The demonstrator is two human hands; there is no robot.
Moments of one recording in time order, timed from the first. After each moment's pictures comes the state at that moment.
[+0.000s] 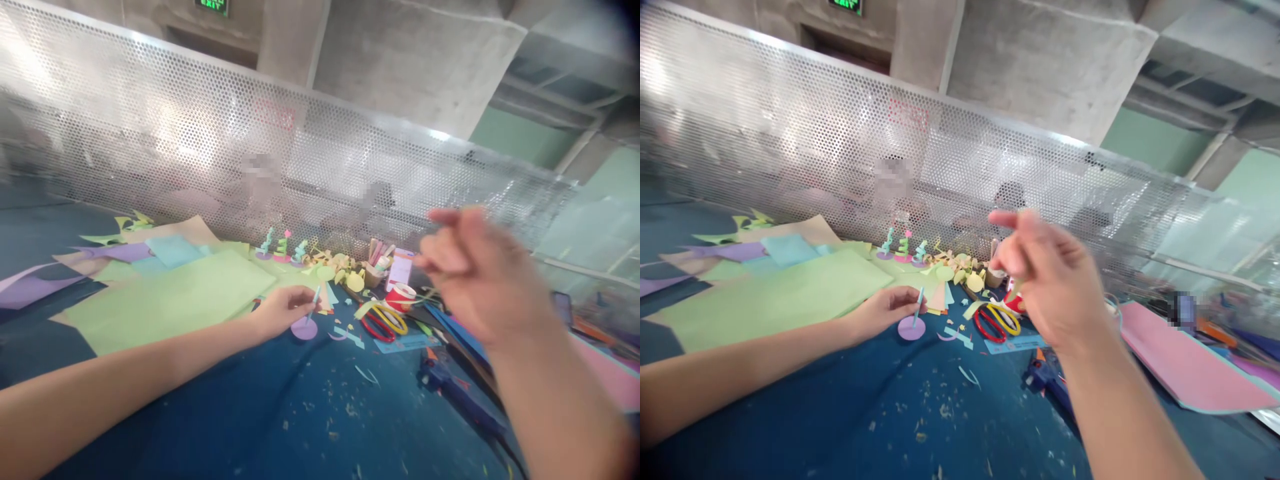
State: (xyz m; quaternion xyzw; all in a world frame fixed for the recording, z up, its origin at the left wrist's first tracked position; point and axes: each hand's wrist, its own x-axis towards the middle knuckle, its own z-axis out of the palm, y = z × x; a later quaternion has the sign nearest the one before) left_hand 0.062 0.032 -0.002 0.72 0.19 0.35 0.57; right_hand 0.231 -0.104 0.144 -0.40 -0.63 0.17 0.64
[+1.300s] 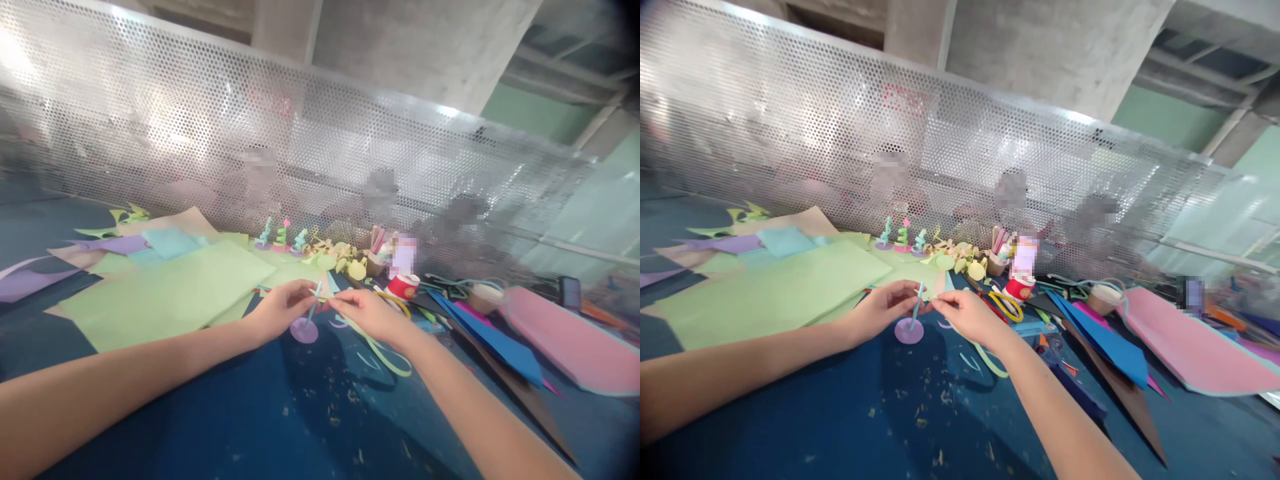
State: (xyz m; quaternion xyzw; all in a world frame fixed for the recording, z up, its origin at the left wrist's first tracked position) left_hand 0.067 0.023 -0.024 0.73 0.19 0.36 0.54; right_hand 0.244 -0.054 0.032 -0.60 -0.69 0.29 0.29
